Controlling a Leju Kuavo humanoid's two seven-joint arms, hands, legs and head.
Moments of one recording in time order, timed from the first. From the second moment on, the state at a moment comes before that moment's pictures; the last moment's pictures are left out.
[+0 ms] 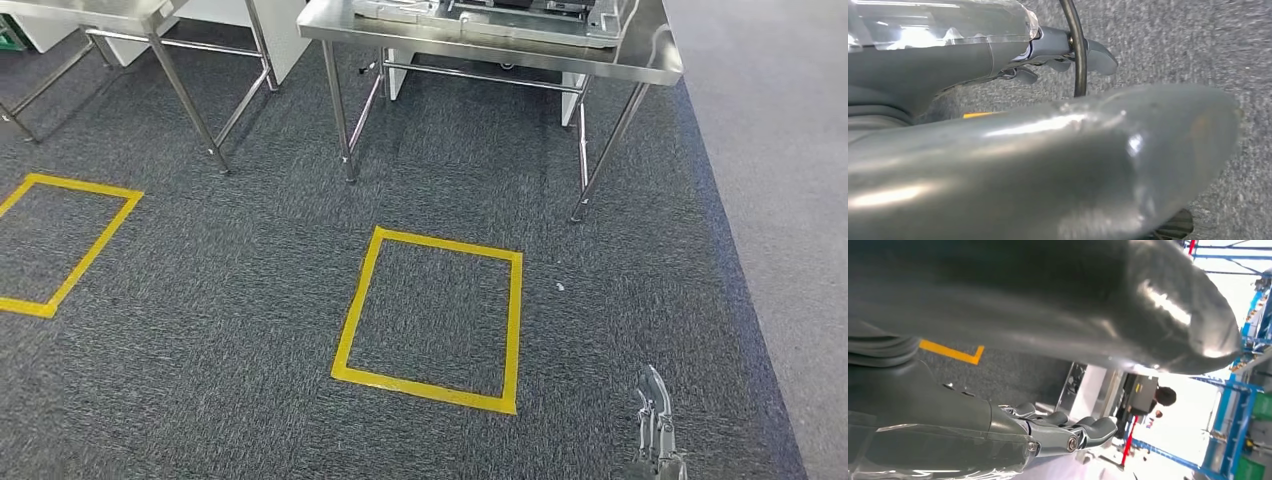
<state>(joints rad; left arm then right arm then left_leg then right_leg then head) 0.00 0.10 1.49 -0.24 -1.56 -0.07 -0.35 0.54 0.15 0.04 -1.99 0.29 -0.10 -0.58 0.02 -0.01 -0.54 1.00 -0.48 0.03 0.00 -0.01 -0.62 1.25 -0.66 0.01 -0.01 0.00</state>
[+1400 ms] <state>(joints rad) -0.01 0.12 1.49 -0.24 -1.54 -0.07 -0.32 0.48 -0.03 0.17 -1.94 0.26 -0.18 -0.55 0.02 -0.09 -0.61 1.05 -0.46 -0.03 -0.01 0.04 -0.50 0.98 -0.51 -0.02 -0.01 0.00</state>
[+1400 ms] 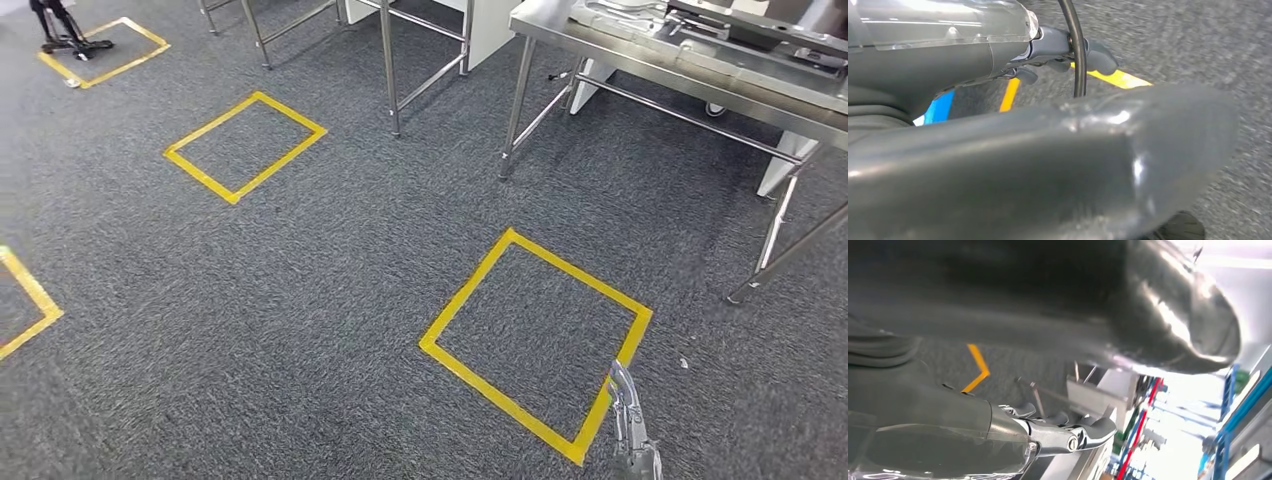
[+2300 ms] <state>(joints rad) -0.02 0.14 1.51 -0.24 -1.52 -0.07 -0.32 0.43 -0.08 0.32 -1.86 0.32 -0.25 -0.54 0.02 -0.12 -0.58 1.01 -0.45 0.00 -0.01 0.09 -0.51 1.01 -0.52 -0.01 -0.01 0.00</state>
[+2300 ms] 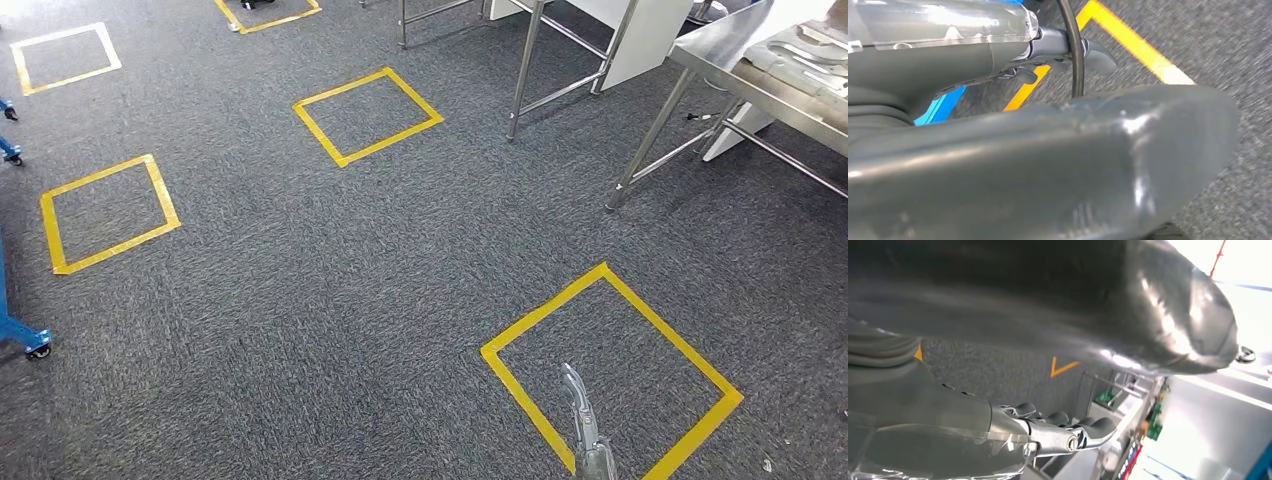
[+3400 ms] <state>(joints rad) -0.02 0.14 1.52 -0.24 -1.52 -0.06 -0.31 0.39 -0.16 0.35 -1.82 0.32 -0.25 -0.50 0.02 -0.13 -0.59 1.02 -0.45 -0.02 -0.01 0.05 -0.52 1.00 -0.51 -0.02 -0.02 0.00</state>
